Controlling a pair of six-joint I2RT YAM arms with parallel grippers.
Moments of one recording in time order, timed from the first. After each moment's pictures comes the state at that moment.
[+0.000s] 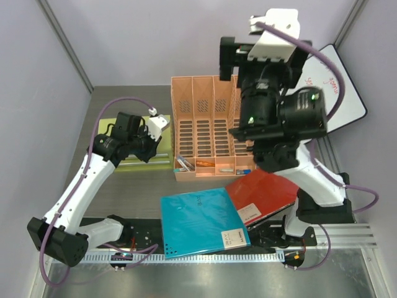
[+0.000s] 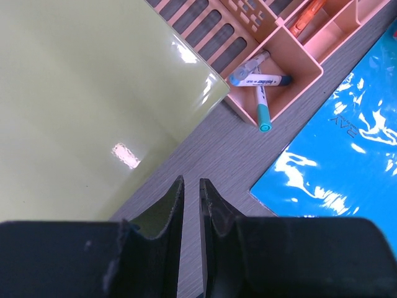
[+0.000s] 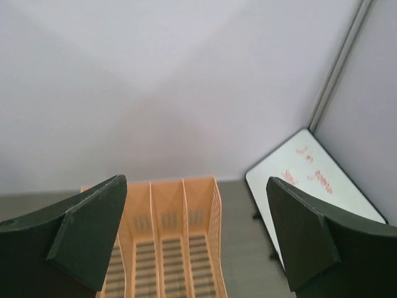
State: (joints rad) left arm -0.39 1.15 1.19 -0.91 0.20 0.31; right arm 1.35 1.63 2.25 0.57 1.45 -1.22
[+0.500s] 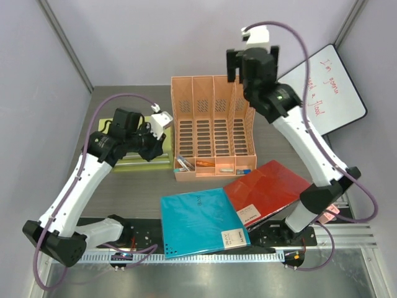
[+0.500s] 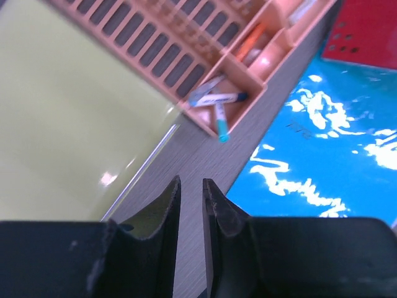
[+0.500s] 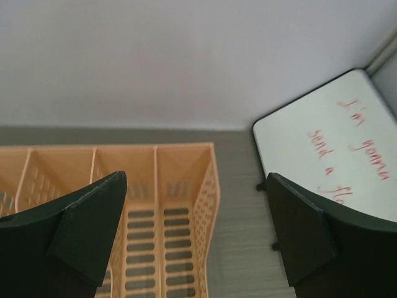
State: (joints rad) left arm -0.41 1.14 1.27 -0.96 0.30 0.31; right arm 0.62 1.60 2.05 -0.54 0.75 -0.04
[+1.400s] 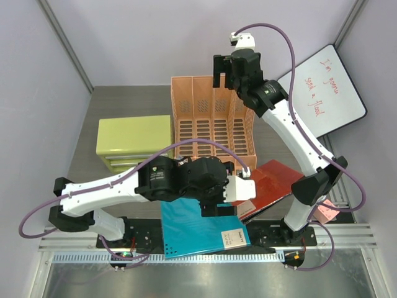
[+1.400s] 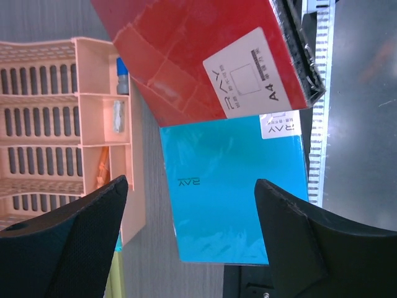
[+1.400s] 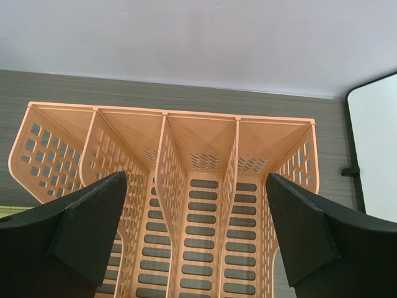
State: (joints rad) left arm -1.42 1.44 1.69 -1.03 -0.06 0.23; right arm 0.58 1.73 2.02 -0.62 0.45 0.18
